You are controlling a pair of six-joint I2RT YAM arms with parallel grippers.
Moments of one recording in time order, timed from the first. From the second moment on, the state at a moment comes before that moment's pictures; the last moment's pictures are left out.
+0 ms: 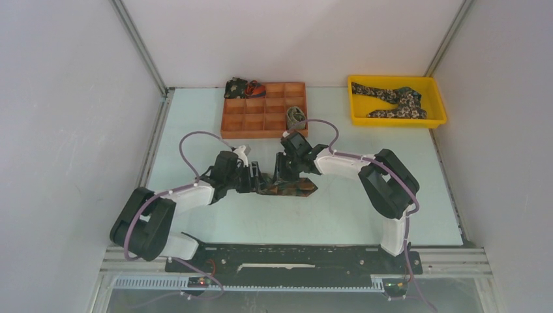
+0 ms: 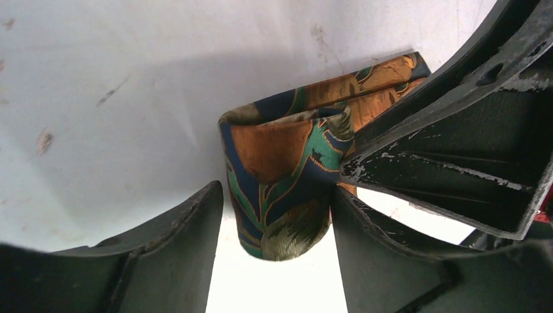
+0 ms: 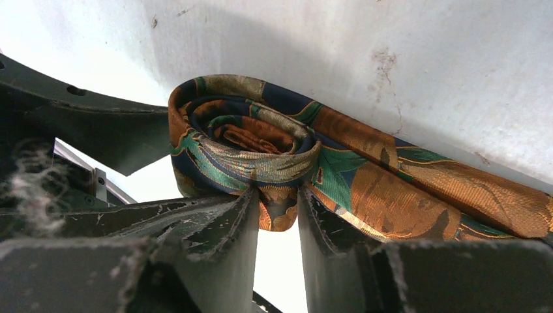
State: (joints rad) left arm -0.43 1.37 0.50 0.11 0.30 -0.51; right arm 0.77 1.92 1.22 -0.27 -0.28 0.80
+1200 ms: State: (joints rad) left arm -0.58 1.48 0.85 -0.37 -0.05 -0.37; right arm 0.60 1.62 1.03 -0.28 -0.26 0.77
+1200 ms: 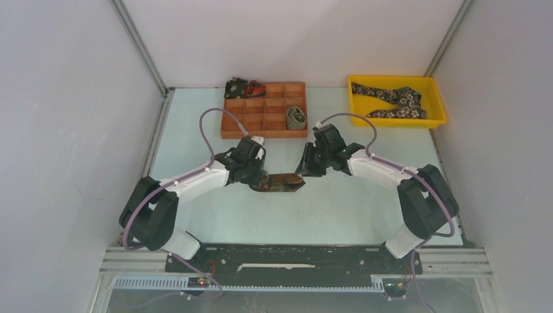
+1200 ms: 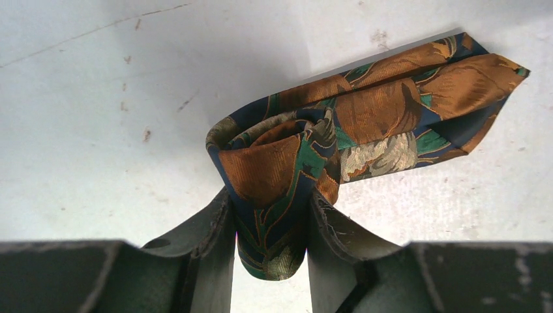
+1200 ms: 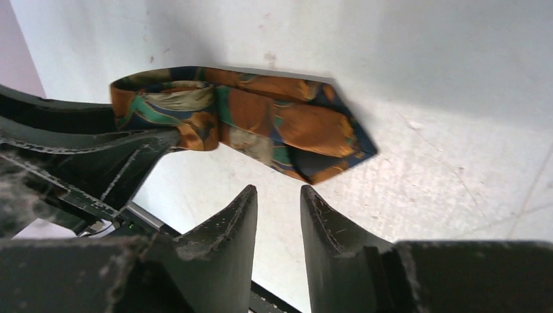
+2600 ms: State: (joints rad) left arm -0.94 2.08 1.45 -1.02 -0.81 -0.37; right arm 0.42 1.39 0.88 -0.32 -0.31 0.70
